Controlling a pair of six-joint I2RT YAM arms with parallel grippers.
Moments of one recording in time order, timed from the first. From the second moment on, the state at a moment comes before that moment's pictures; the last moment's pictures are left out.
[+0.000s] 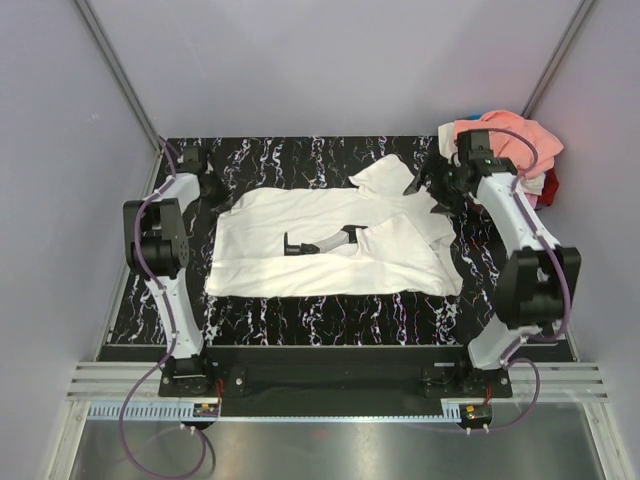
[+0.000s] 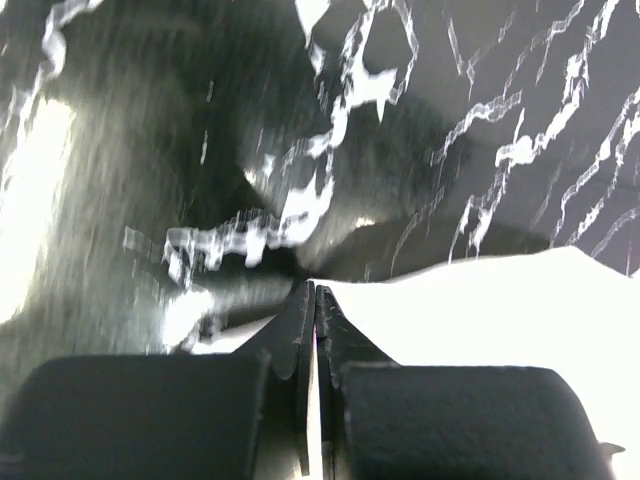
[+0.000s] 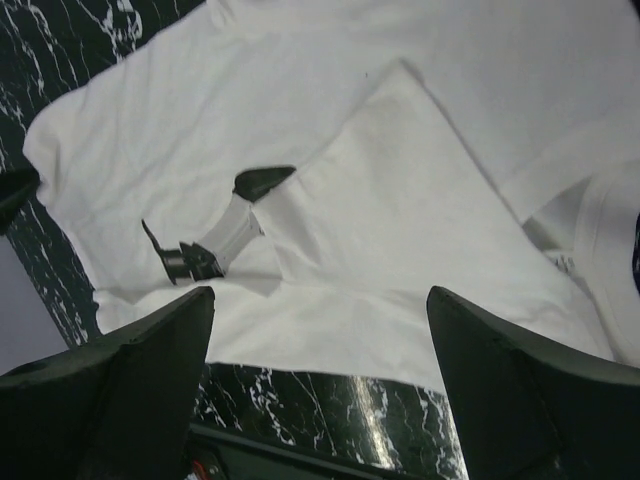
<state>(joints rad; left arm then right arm) 0.08 2.15 1.60 -0.45 0.15 -0.54 0.06 1.62 1.42 -0.74 -0.28 0.56</state>
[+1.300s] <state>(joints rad) 0.03 1.91 1.15 -0.15 0.20 -0.65 0.06 2.85 2.69 -0.59 -0.25 0.66</state>
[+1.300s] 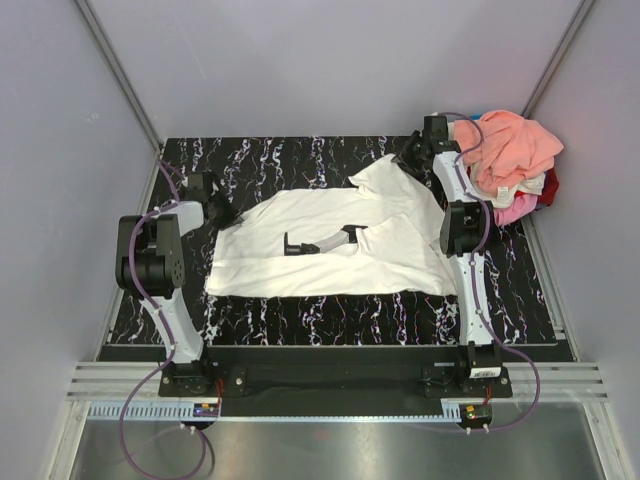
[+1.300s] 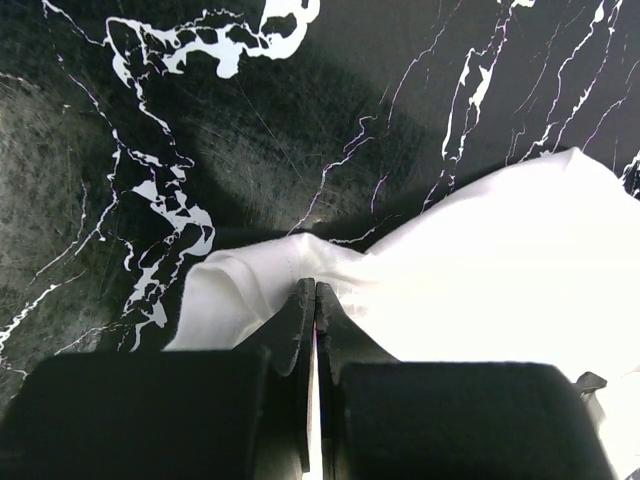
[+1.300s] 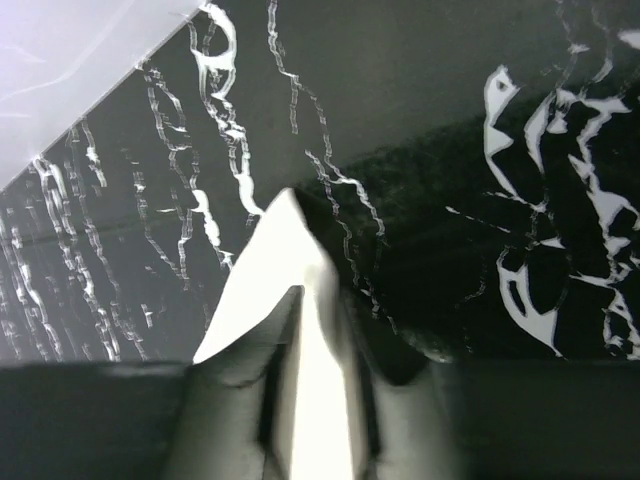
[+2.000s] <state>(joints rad) 0.06 1.91 1.29 -0.27 0.22 -0.64 0.06 2.68 2.46 -0.63 -0.23 0.55</state>
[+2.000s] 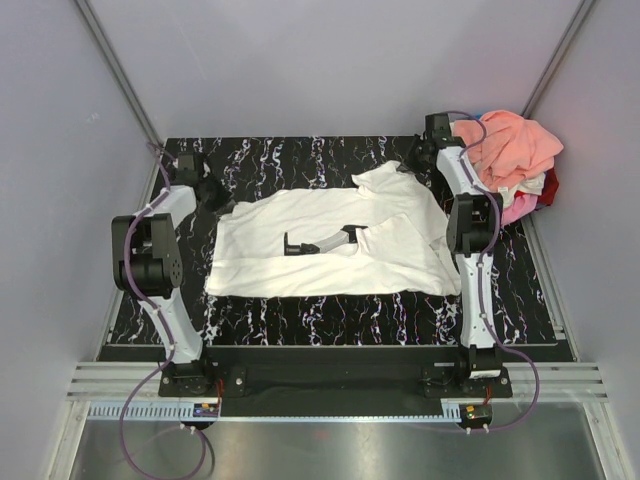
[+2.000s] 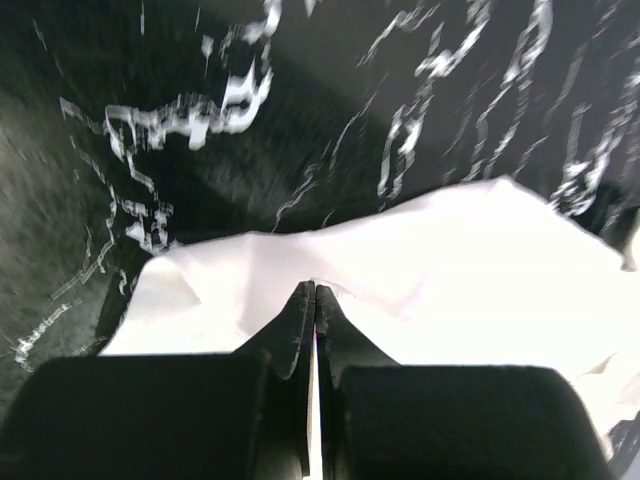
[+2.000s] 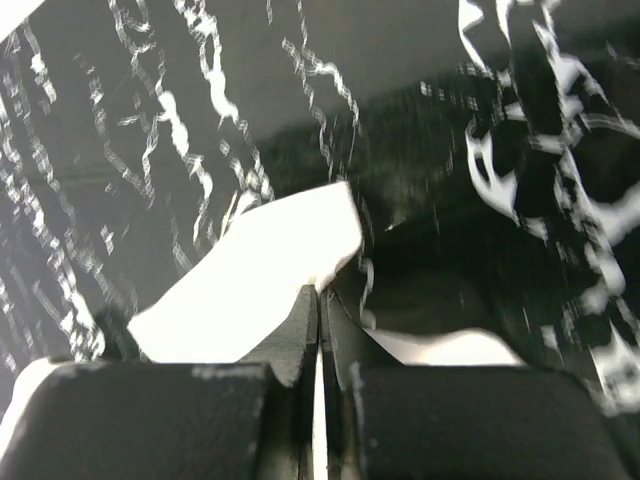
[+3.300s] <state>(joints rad) 0.21 1.73 1.32 -0.48 0.28 -0.48 -0.04 1.75 1.45 -0.50 -0.22 0.55</state>
